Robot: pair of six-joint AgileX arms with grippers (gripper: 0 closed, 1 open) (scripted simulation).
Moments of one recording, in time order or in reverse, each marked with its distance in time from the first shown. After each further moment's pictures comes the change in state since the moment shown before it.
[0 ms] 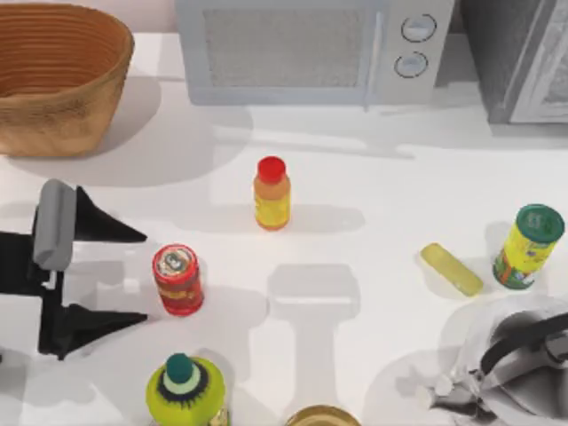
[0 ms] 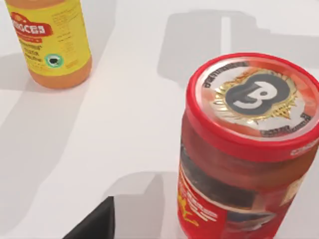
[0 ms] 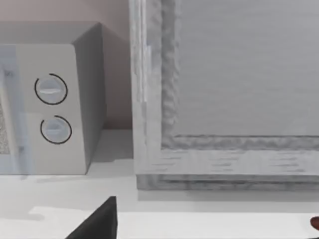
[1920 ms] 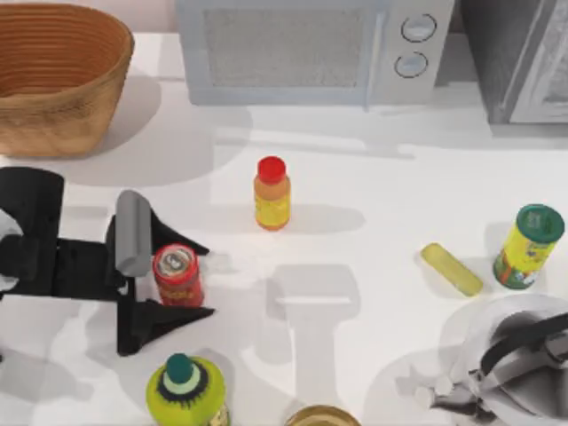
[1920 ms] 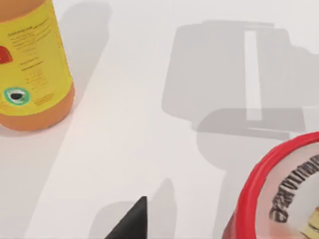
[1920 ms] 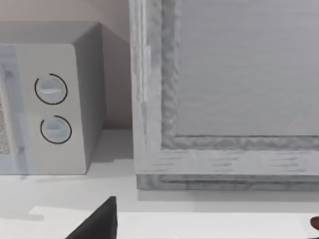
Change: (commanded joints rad) left arm -0.224 0.063 -0.129 0.653 -0.046 -0.507; right arm 0.000 0.000 0.000 0.000 0.000 0.000
